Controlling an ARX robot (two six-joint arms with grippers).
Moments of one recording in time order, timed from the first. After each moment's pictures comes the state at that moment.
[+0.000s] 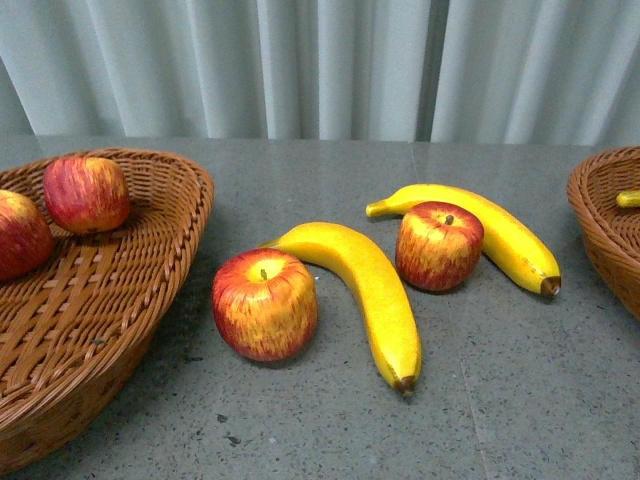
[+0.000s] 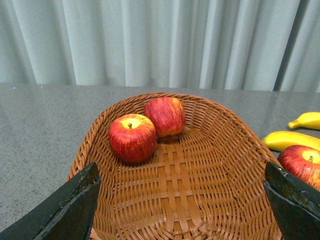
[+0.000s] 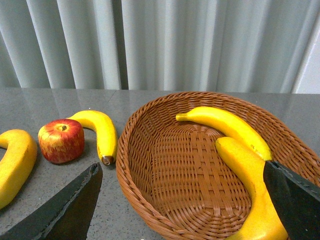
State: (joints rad) left arm 0.00 0.01 0.02 0.00 0.00 0.00; right arm 0.00 0.00 0.01 0.00 0.00 -0.01
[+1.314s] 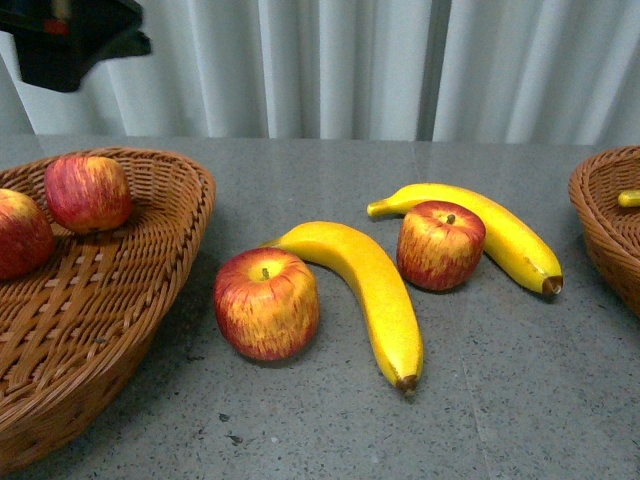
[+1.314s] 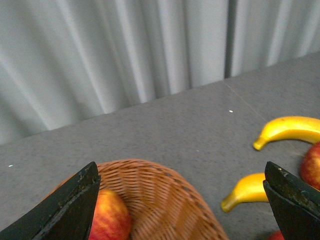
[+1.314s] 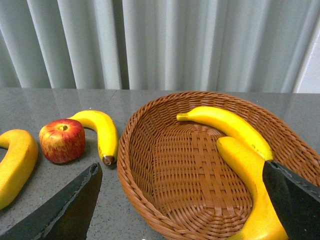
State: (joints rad) left arm -0.19 1.26 0.73 0.34 0.11 0.20; right arm 0.00 0.00 0.01 0.00 0.00 0.00
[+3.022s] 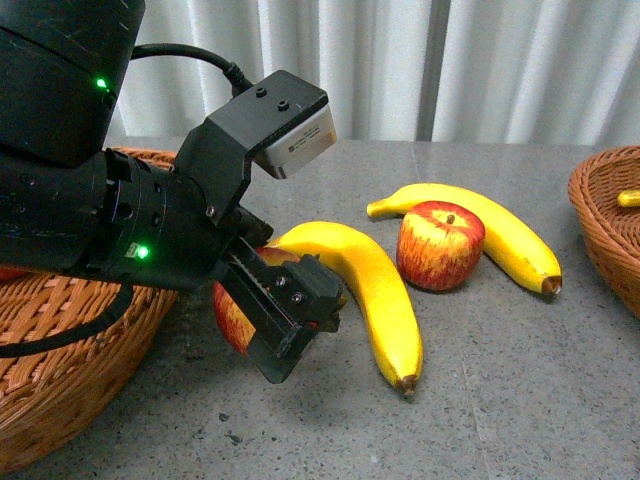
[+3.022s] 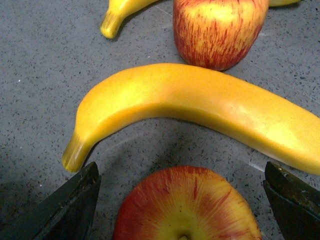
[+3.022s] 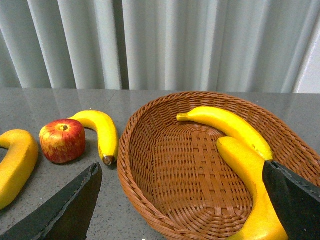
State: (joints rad) left arm -0.38 1.68 0.87 0.13 0.27 0.43; right arm 0.00 0.00 0.01 0.00 0.00 0.00
